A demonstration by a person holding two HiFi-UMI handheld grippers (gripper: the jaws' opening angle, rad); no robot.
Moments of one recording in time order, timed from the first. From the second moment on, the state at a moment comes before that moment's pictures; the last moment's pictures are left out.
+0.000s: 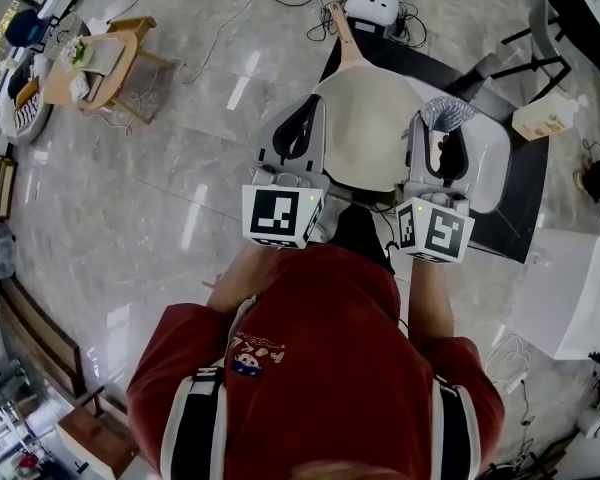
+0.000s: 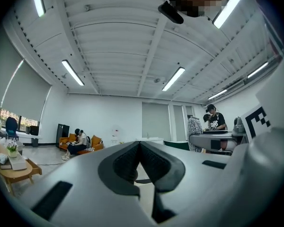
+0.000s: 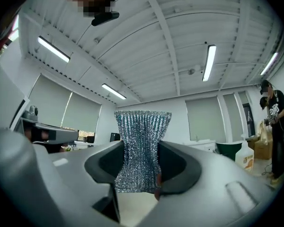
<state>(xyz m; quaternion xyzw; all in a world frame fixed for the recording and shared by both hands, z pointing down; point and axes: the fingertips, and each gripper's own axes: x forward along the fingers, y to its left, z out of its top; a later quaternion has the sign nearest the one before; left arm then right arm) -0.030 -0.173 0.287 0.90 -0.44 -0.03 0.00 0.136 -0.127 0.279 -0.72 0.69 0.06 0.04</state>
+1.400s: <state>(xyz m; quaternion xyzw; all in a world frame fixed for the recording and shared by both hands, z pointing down) -0.022 -0.170 0.276 0.90 -0.44 -0.04 -0.02 0.150 -0.128 0.279 -0.73 0.68 0.08 0.00</state>
